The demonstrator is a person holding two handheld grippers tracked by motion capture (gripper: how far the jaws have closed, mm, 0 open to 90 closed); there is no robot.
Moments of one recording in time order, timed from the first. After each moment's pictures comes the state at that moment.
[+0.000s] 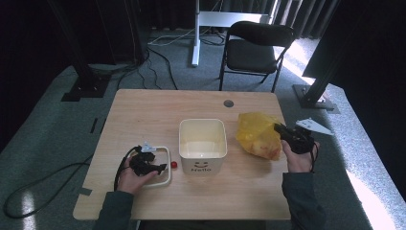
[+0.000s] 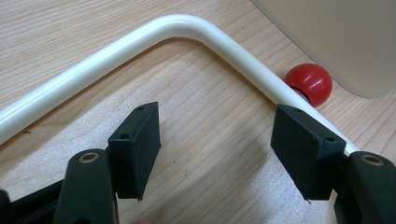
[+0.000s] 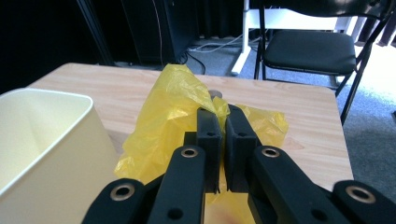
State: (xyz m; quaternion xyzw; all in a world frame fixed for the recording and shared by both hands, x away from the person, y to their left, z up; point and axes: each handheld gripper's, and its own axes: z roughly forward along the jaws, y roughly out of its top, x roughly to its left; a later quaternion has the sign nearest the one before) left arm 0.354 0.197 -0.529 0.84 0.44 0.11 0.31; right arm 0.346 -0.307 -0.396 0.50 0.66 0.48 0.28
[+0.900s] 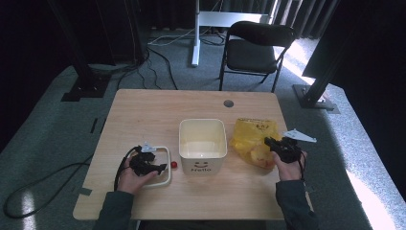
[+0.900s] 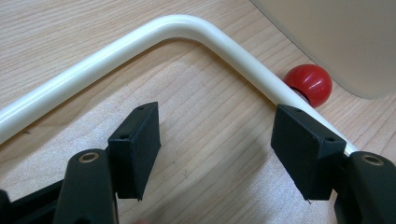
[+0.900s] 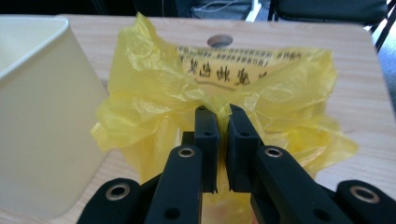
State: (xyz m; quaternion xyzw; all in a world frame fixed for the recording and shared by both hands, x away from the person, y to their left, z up) left arm 0.354 0.197 -0.529 0.84 0.43 0.11 0.31; right arm 0.350 -0.296 -0.454 0.52 0.69 0.44 0.23
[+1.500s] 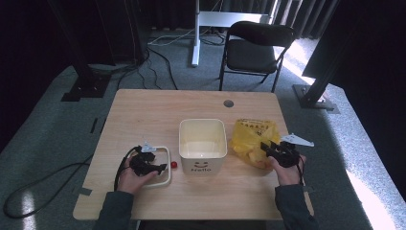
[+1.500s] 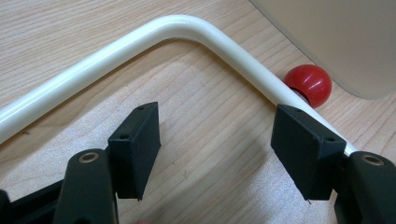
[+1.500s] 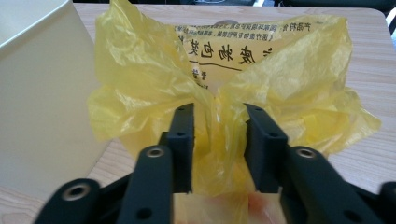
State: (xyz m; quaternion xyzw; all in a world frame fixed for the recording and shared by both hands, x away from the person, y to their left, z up) left arm 0.354 0.197 -0.530 0.84 0.43 0.11 0.31; right arm 0.341 -0.294 -0.464 0.52 0.70 0.43 0.22
